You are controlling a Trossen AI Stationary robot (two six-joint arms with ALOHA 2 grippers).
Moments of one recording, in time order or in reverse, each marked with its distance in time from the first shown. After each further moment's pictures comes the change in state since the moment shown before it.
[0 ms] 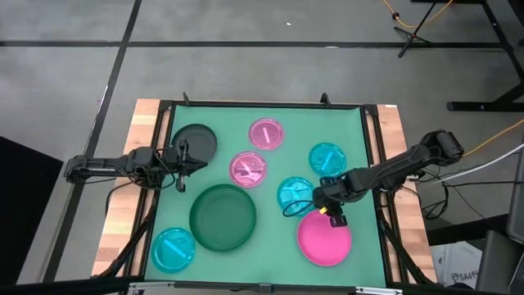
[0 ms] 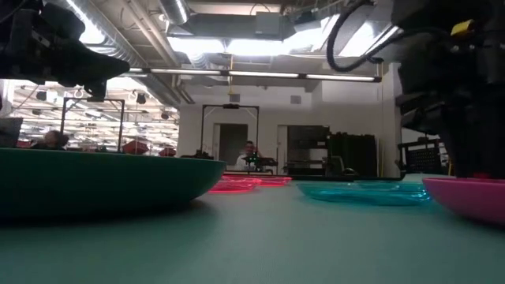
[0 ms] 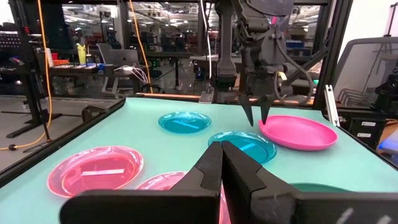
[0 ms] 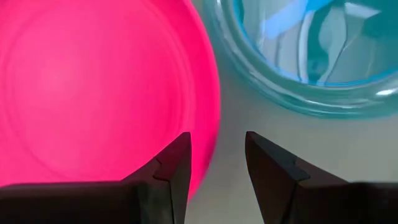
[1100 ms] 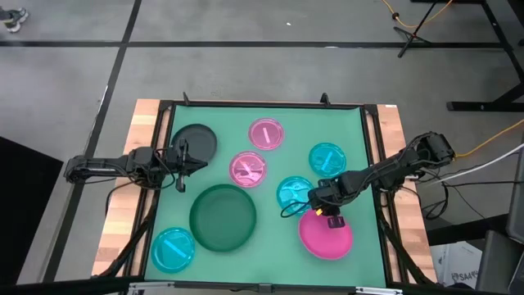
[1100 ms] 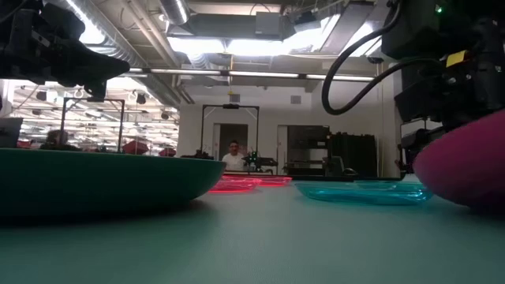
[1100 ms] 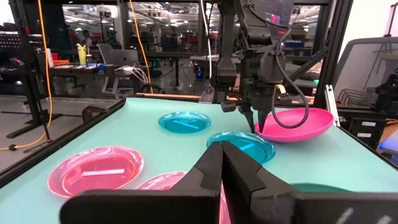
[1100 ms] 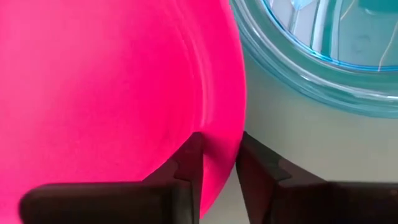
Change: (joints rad) left arm 0.000 0.000 0.000 0.000 0.000 0.001; right arm -0.001 0.115 0.002 0.019 -0.044 -0.004
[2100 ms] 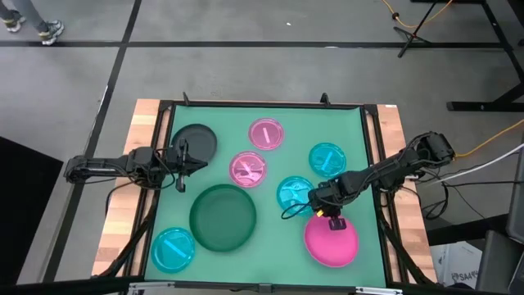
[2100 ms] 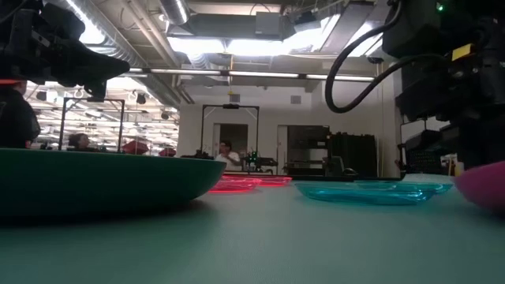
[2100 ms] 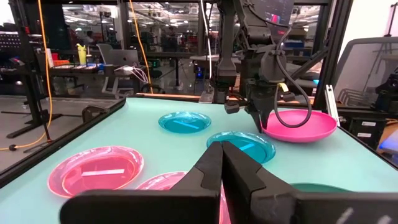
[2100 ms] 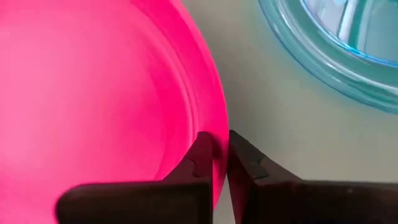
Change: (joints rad) left arm 0.000 0.000 0.000 0.000 0.000 0.001; right arm 0.002 0.000 -0.001 0.000 -0.049 -0.002
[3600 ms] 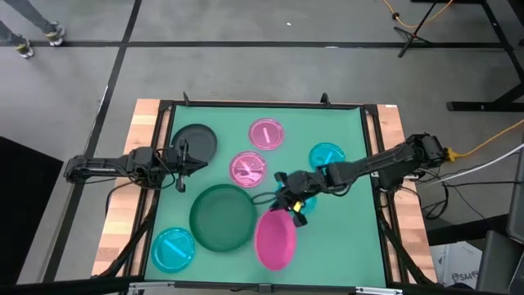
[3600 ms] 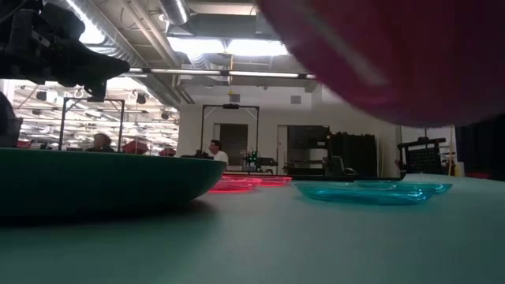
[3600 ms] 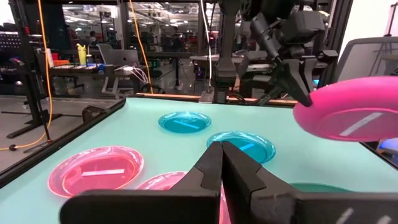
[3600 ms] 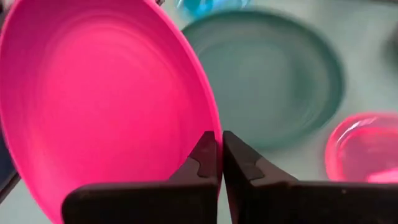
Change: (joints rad) left arm 0.000 0.000 0.000 0.000 0.000 0.000; right arm -0.105 0.077 0.352 0.502 0.056 -0.264
